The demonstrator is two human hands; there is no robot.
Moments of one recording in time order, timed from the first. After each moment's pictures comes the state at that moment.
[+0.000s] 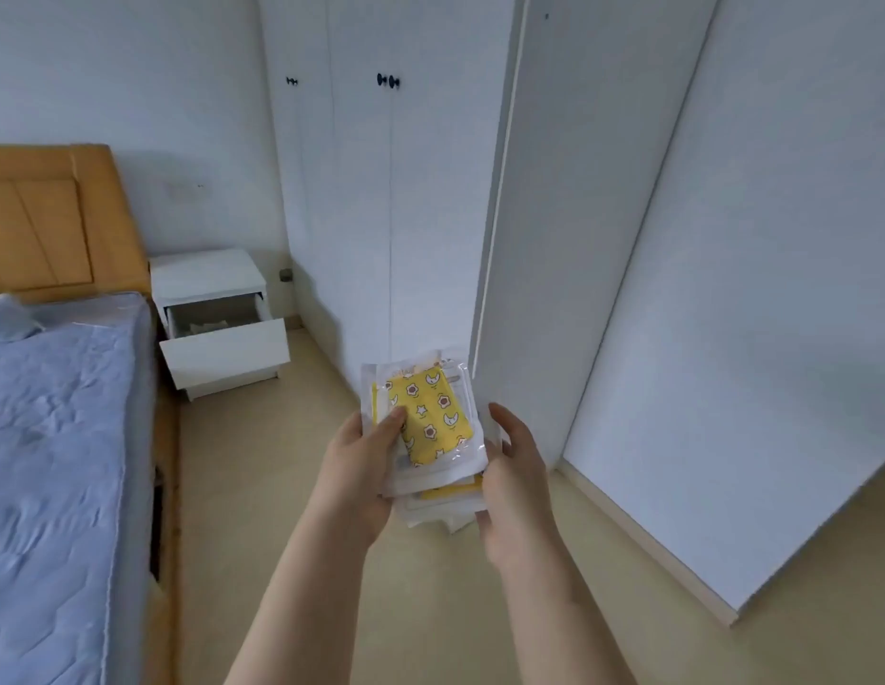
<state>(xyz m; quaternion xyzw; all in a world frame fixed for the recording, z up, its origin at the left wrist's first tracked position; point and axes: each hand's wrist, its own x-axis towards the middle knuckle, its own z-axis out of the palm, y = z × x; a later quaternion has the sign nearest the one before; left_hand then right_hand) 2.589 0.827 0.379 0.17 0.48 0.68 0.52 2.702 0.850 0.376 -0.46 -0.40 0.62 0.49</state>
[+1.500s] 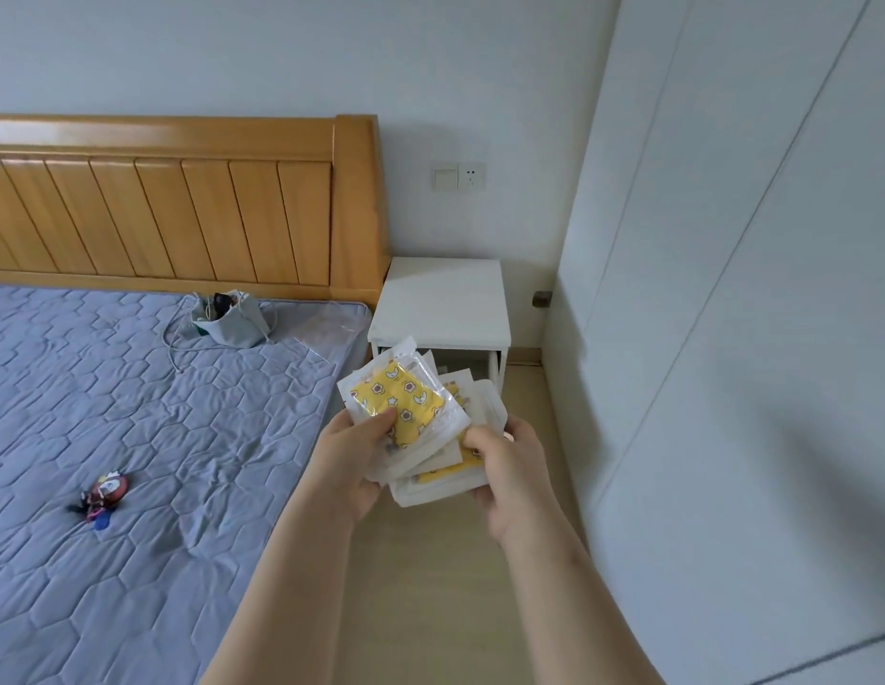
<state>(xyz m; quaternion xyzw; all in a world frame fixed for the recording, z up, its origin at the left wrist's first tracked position) 1.934 1.344 0.341 -0.07 0.55 0.77 0.32 2.020 1.446 0.328 -0.36 -0.44 0.80 0.19</state>
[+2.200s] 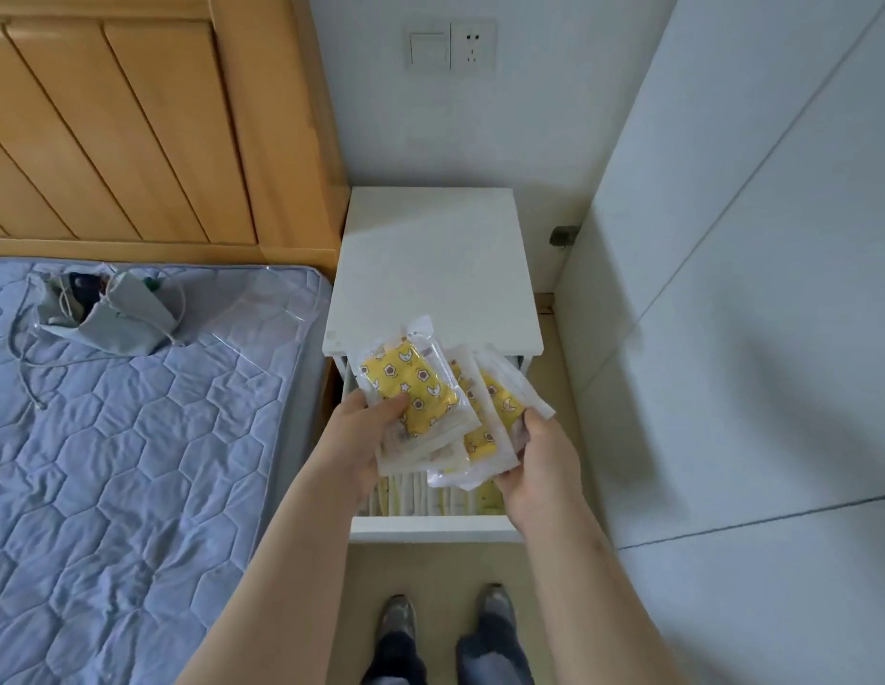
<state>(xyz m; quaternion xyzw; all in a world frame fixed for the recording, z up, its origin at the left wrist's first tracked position) 1.611 1.562 0.230 -0.07 0.62 0.66 0.42 1.721 1.665 0.221 -0.51 -0.26 0.79 0.19</state>
